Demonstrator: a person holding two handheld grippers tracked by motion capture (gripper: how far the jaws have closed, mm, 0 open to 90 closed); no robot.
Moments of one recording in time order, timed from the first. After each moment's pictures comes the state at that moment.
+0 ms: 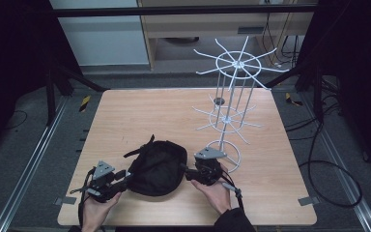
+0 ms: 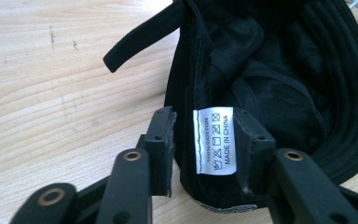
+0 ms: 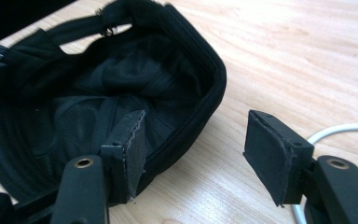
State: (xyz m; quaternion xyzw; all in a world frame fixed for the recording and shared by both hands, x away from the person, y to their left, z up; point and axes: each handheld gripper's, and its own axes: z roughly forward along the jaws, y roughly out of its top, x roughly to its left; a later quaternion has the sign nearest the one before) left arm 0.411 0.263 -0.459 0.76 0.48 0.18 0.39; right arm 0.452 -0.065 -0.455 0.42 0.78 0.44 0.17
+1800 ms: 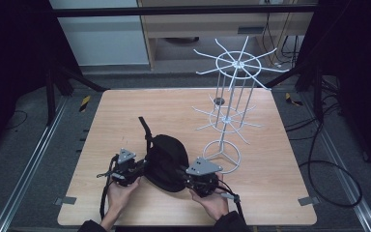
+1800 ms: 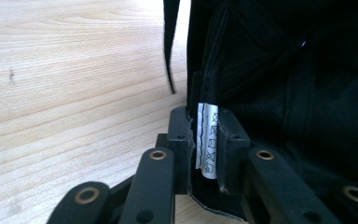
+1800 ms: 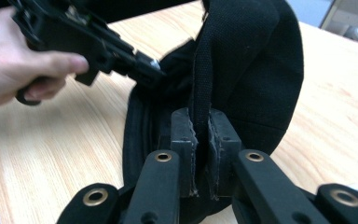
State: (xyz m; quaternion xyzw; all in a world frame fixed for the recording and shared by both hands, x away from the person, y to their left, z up) left arm 0.462 0.216 -0.479 0.75 0.48 0.17 0.41; right arm 0.415 -0.053 -0.440 0.29 0.80 0.48 0.19
